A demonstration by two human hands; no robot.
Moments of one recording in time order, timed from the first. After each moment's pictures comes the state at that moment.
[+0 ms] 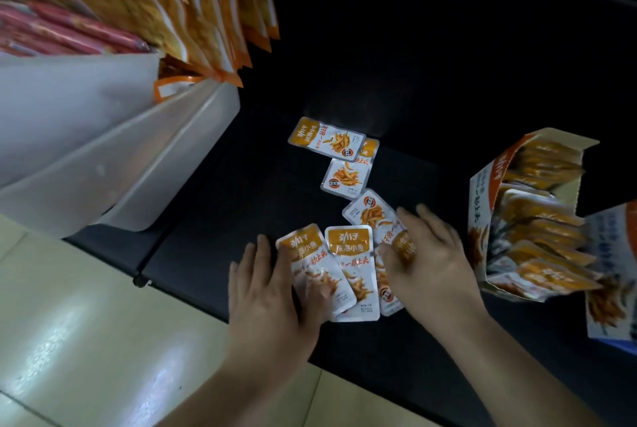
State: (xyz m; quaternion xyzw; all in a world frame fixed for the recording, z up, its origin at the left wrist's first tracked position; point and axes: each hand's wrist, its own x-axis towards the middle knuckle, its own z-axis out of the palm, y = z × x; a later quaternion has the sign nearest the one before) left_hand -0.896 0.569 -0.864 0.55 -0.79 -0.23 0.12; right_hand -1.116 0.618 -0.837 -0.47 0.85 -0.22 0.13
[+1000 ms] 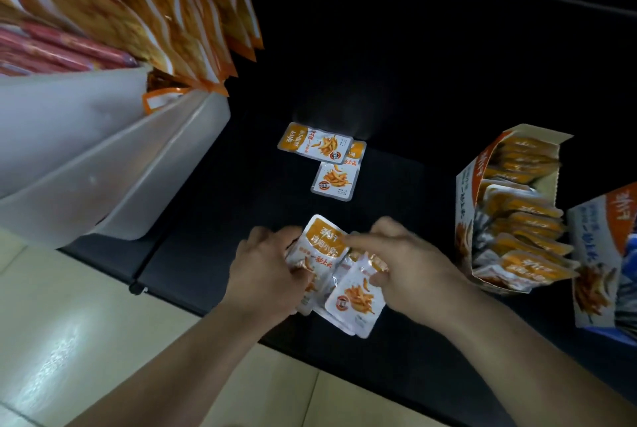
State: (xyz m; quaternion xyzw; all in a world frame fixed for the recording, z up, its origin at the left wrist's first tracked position) left_hand -0.920 0.518 -0.825 0.55 -0.76 -0.35 0.02; right_hand -1.121 0.609 -0.798 -0.58 0.75 -0.07 0.30
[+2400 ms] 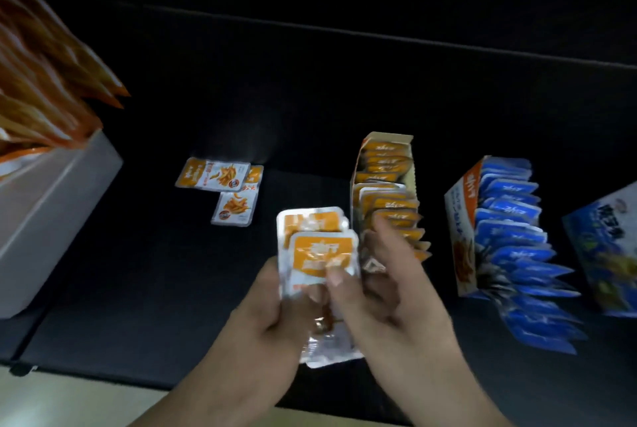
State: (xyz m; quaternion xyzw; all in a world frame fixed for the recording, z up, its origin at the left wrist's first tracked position) left_hand -1.004 0.610 -0.729 0.36 -0.65 -0.66 0.11; right_hand -1.128 0.712 -0.729 -0.24 0.71 -0.58 0.33
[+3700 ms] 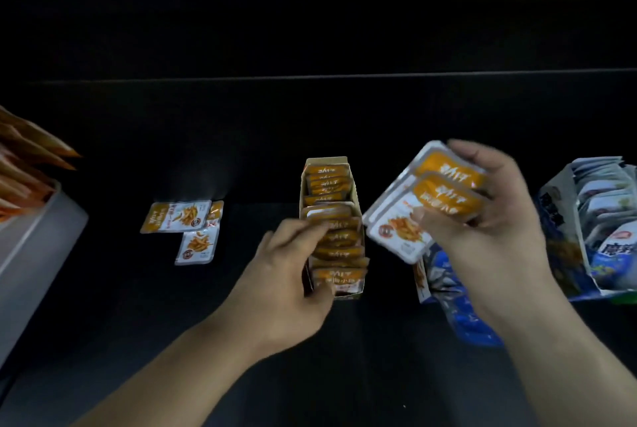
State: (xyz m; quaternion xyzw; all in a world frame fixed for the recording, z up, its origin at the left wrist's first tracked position) left_hand -1.100 0.595 -0.729 0.22 -0.91 -0.35 0.05; right_hand -1.270 0.757 -0.691 -0.23 0.66 -0.69 0.16
